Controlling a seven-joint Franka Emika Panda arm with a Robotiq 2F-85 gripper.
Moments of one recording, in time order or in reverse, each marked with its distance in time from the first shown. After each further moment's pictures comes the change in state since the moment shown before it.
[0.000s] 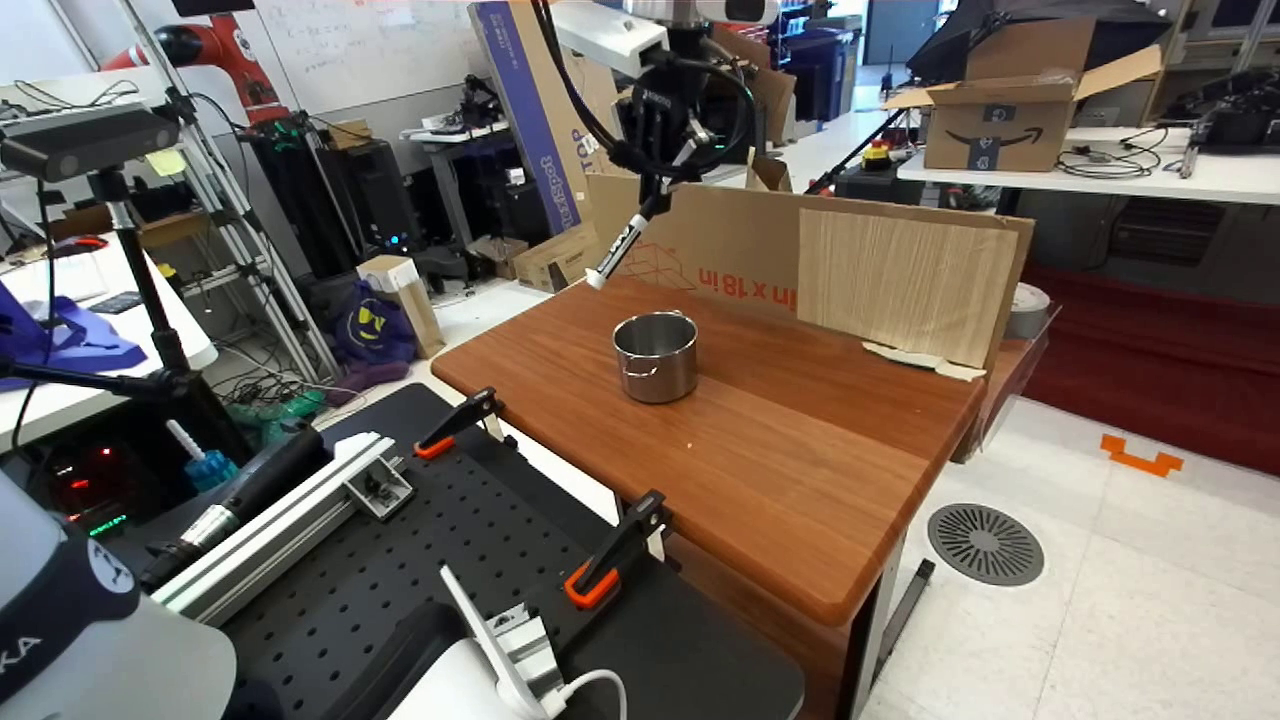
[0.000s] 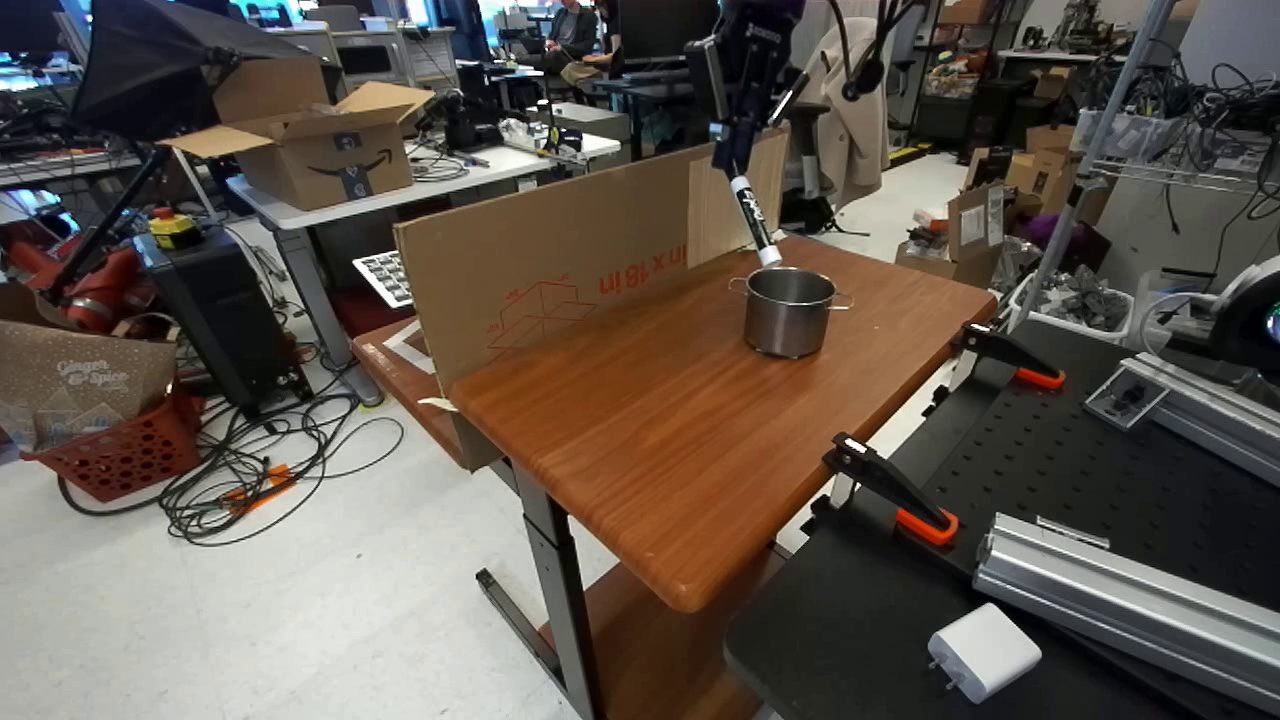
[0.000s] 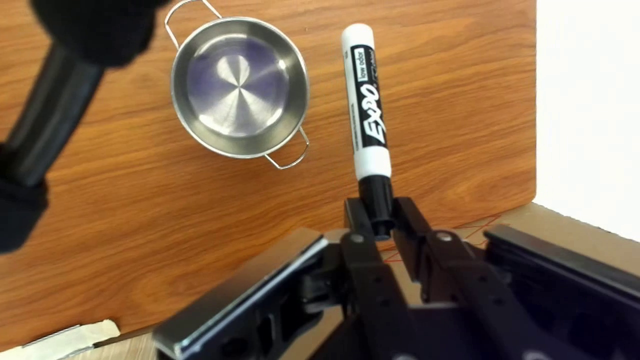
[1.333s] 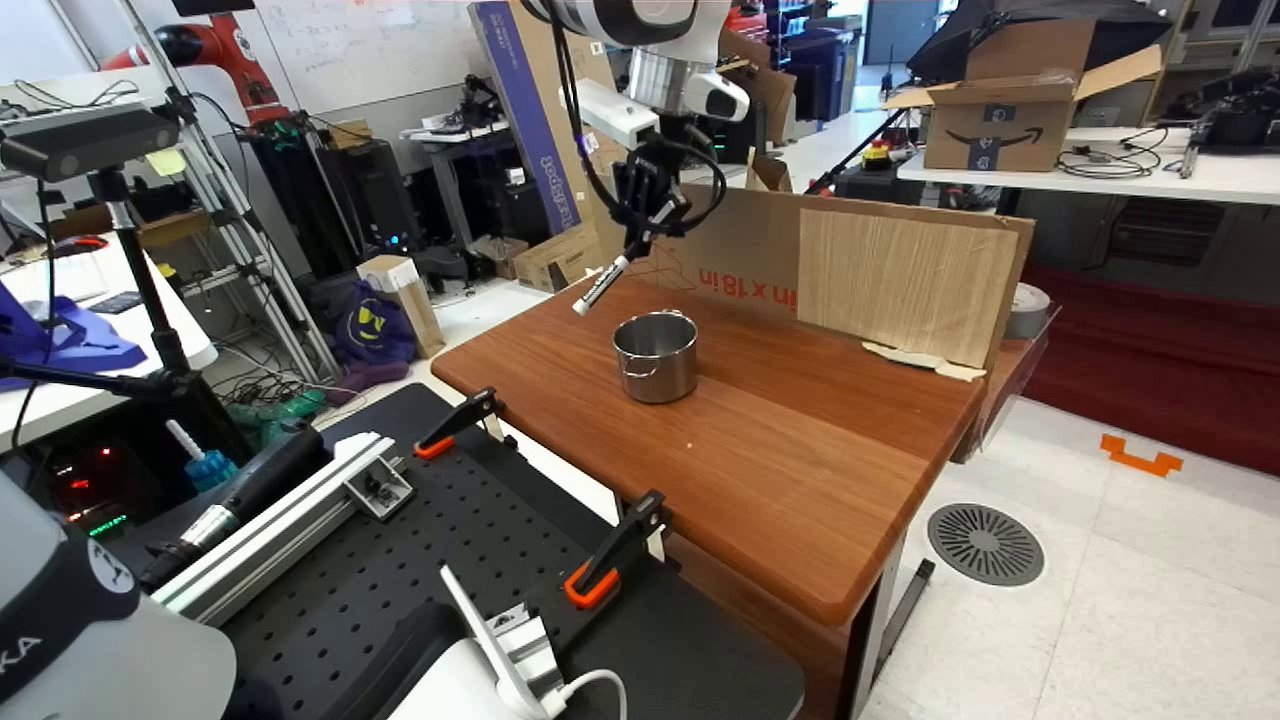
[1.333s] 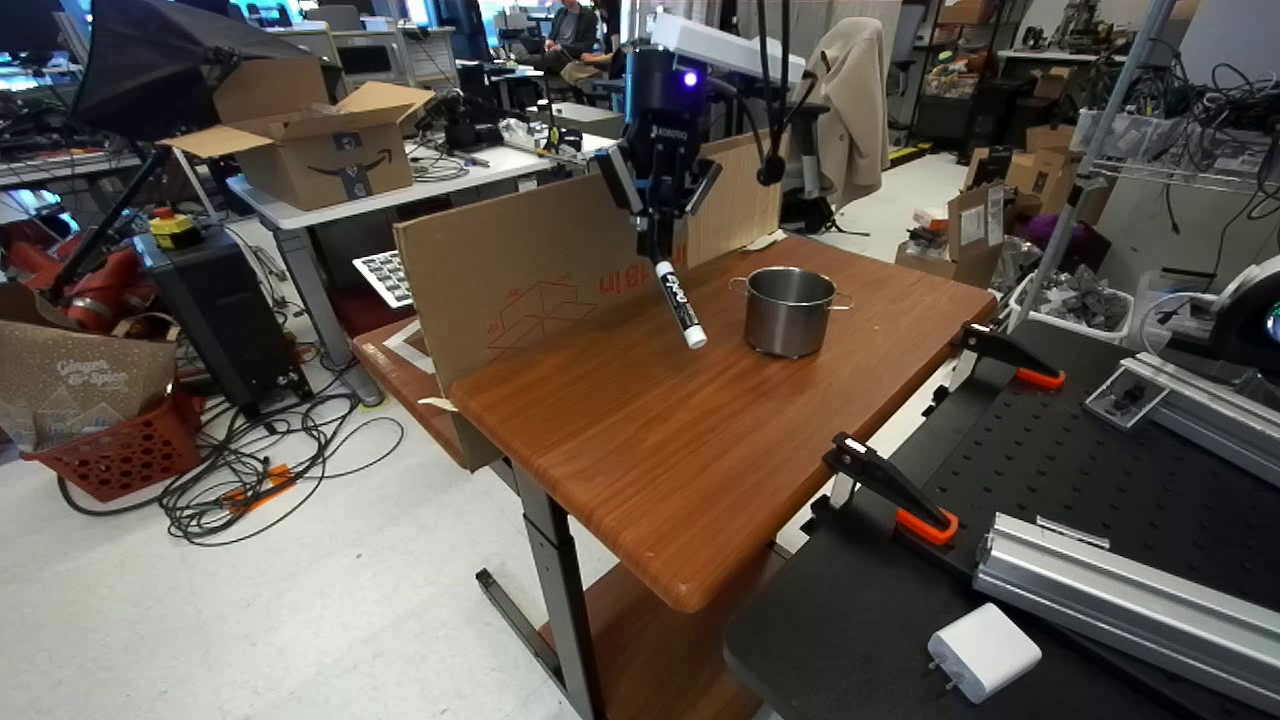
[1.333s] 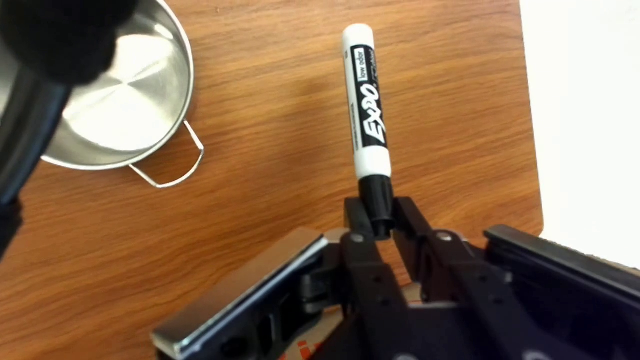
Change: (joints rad) arm 0.071 0.302 0.041 0.254 -0.010 -0.060 0.120
